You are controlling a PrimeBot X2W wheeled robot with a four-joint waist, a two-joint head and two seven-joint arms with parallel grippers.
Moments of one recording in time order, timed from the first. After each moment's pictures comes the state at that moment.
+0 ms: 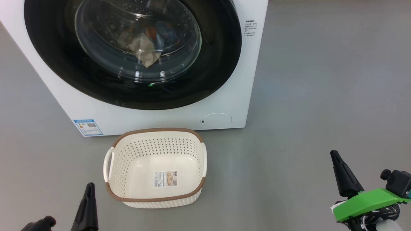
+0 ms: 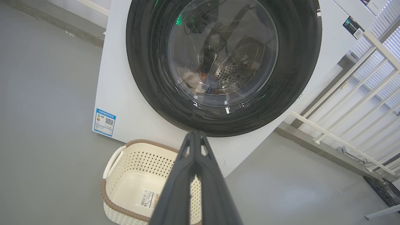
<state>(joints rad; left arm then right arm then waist) 0.03 0.06 -0.04 0.16 -0.62 -0.13 -0.18 -0.12 -0.24 0.09 0.28 0.77 0.13 -0.19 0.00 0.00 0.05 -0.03</state>
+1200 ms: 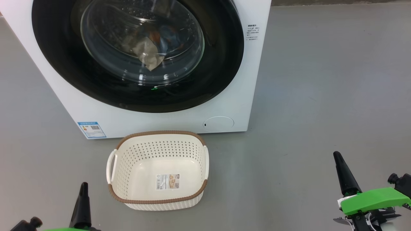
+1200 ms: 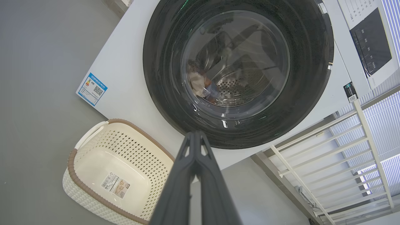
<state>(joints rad) -0.01 0.06 -0.02 0.20 -0.98 -0.13 -0.10 -0.12 -0.18 0.02 0.28 1.07 0.13 -0.09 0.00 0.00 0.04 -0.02</state>
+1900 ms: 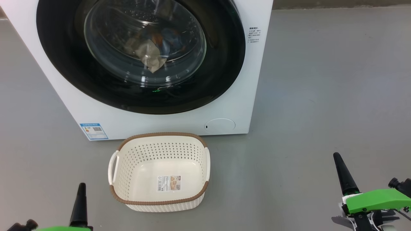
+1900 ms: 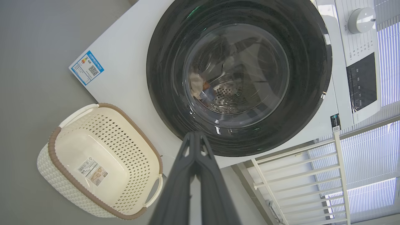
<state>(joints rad) -0.02 0.06 0.00 0.22 -1.20 -0.13 -0.04 -0.12 -0.14 -0.02 0.28 1.26 0.13 -0.03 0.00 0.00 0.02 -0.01</state>
